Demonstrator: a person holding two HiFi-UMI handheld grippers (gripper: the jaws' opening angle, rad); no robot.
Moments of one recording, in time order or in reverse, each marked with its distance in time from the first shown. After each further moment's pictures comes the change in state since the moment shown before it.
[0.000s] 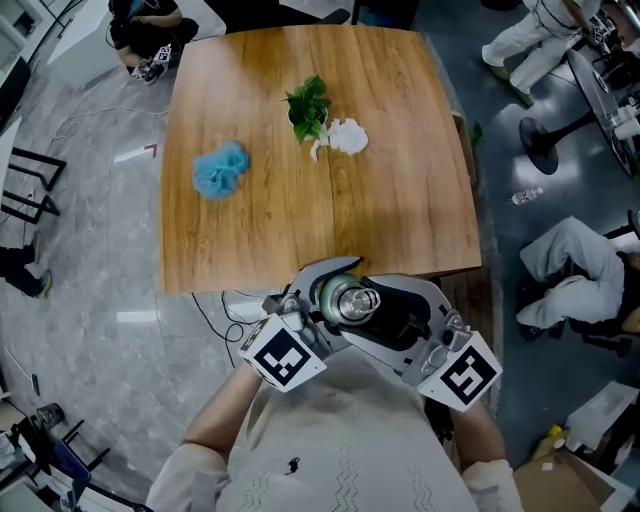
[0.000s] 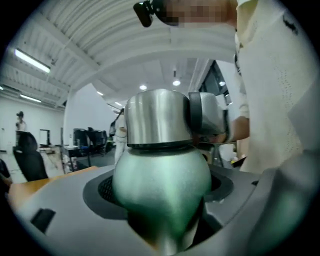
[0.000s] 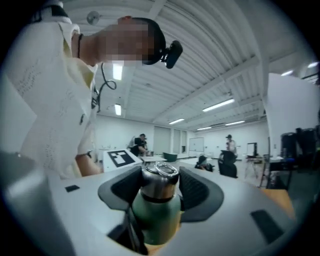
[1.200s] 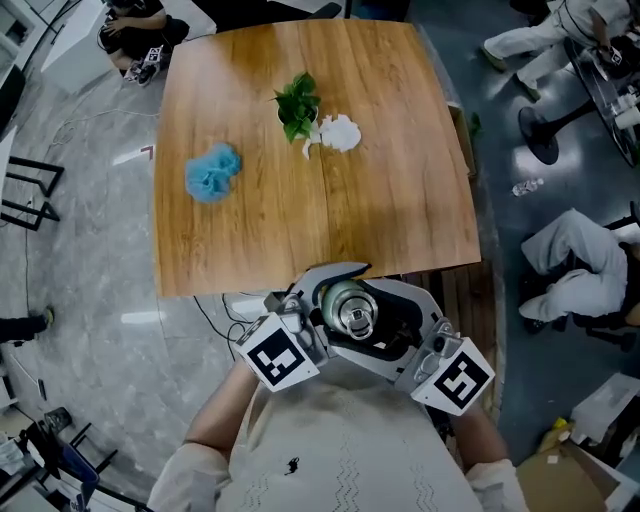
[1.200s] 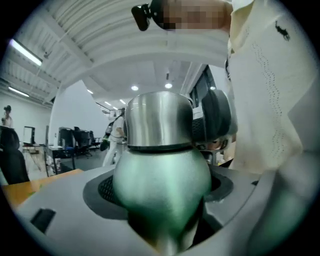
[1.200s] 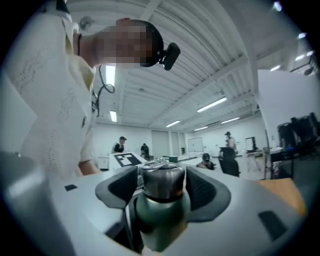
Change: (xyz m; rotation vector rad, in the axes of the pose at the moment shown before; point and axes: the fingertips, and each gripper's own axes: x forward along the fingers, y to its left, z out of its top) left arm 0.019 -0.013 0.004 0.002 -0.031 -0.152; right arm -0.011 0.000 -0.021 0.109 0.008 0.004
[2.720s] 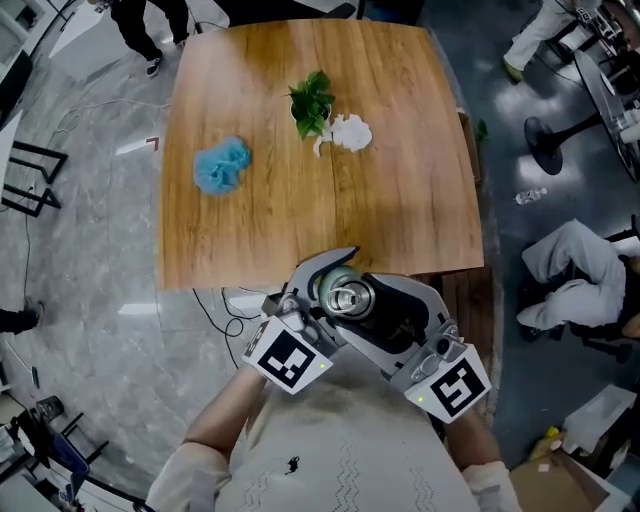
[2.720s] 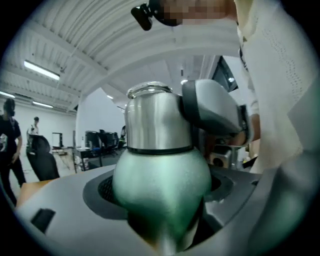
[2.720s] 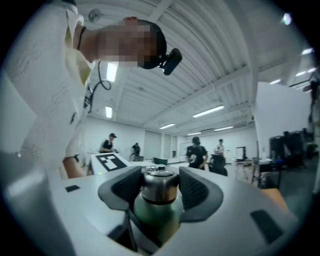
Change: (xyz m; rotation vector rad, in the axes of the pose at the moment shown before) left arm -0.020 0.032 -0.003 -0.002 0.035 0.282; right arm 0.017 -0.010 0.027 -0.088 -0.080 -0.134
